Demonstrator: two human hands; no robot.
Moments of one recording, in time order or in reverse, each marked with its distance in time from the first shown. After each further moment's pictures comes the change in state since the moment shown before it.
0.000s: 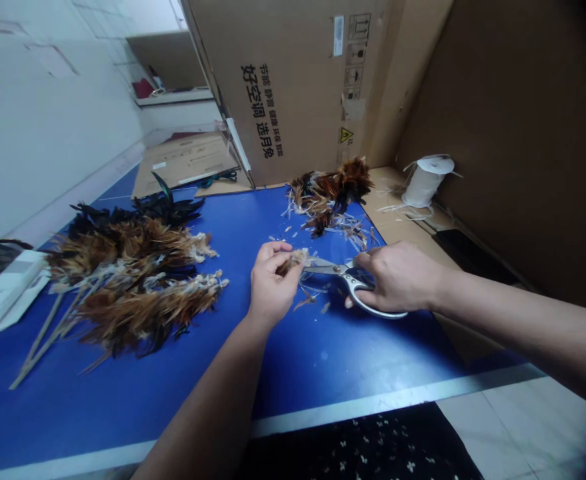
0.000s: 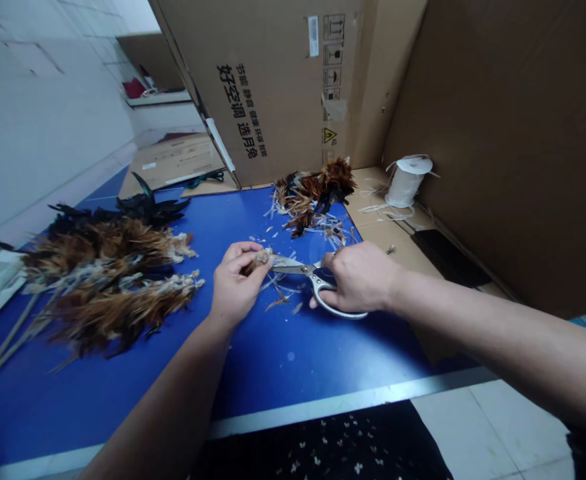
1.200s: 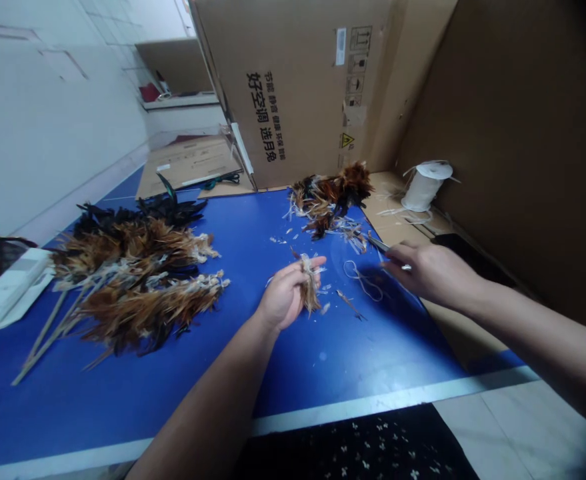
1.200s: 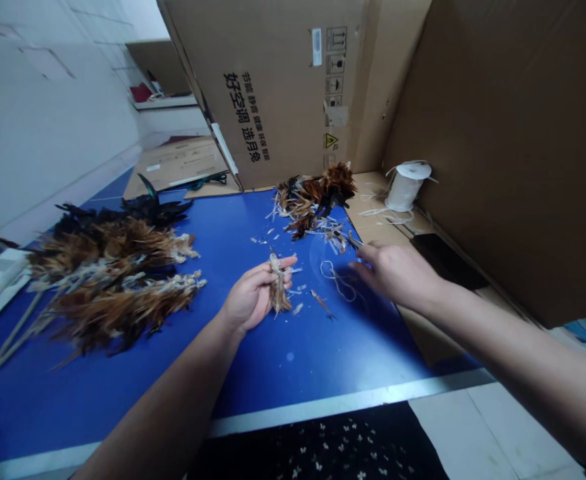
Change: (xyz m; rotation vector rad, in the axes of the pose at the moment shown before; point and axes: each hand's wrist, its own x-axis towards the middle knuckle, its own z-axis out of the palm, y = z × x) left_hand -0.012 -0.004 0.013 -0.925 -0.332 -0.764; right_hand -0.032 0.049 0.032 0.134 0.139 0.229
